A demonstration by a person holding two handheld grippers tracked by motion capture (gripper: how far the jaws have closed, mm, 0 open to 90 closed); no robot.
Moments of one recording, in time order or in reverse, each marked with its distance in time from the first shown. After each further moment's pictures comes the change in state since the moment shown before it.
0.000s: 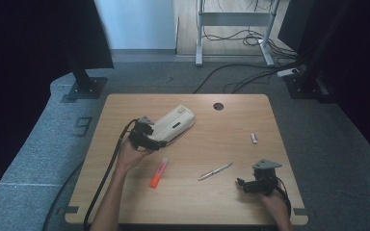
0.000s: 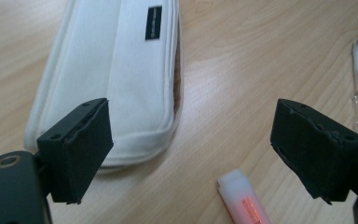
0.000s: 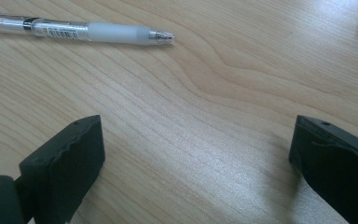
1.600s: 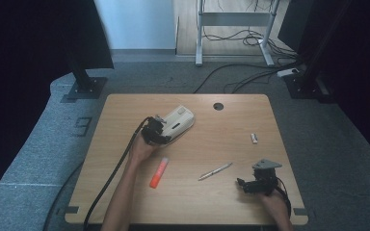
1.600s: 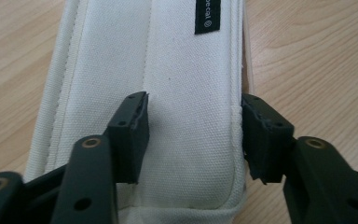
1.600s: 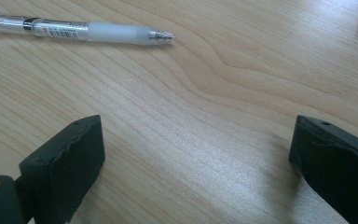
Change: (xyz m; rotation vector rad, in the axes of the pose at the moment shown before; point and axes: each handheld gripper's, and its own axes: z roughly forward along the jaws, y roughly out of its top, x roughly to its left) left arm 0.017 0.009 0.070 0.134 0.136 0.052; right arm 0.000 0.000 0.000 0.000 0.000 -0.001
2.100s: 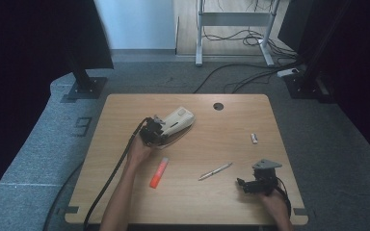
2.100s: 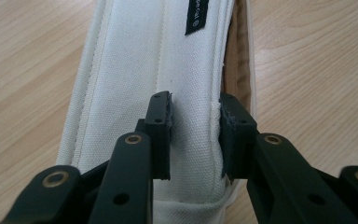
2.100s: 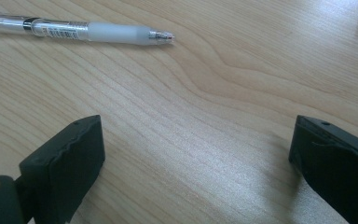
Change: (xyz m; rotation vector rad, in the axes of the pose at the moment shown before) left arm -0.004 -0.005 -0.015 -0.032 0.031 0.001; right arm 0.000 0.000 0.000 0.000 0.000 0.000
